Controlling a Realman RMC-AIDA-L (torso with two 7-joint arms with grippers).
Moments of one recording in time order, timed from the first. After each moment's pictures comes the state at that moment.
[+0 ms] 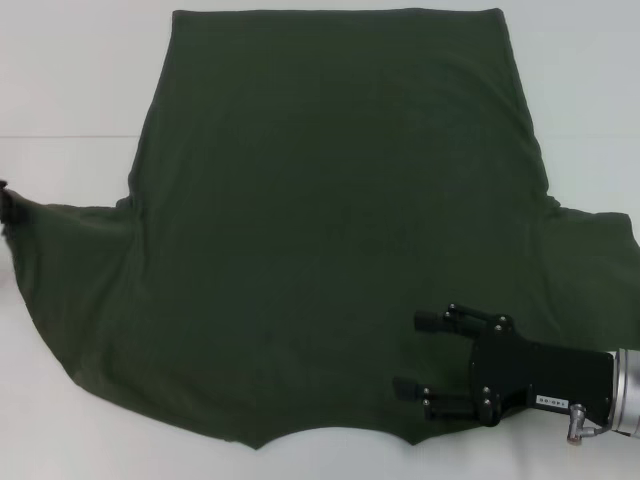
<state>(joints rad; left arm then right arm) -0.64 -1.96 0.59 0.99 2.63 1.30 -2.62 0.46 2.09 -0.84 -0.41 -1.81 -1.50 0.97</state>
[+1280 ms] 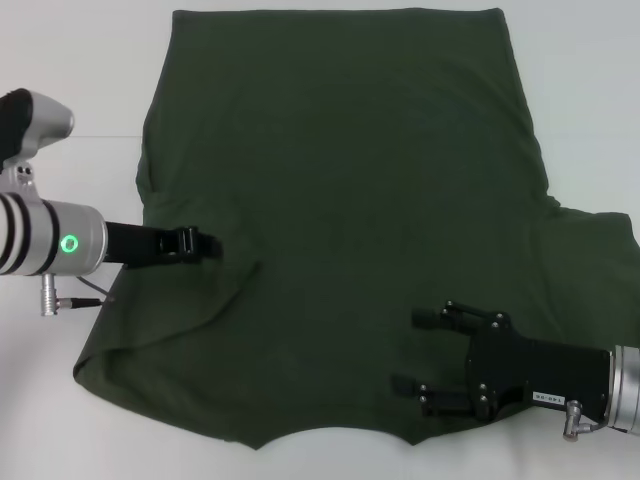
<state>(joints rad) -0.66 -2.16 0.79 0.87 2.47 1.13 -2.55 0.47 2.10 -0.84 -0.41 -1.81 -1.49 0.97</state>
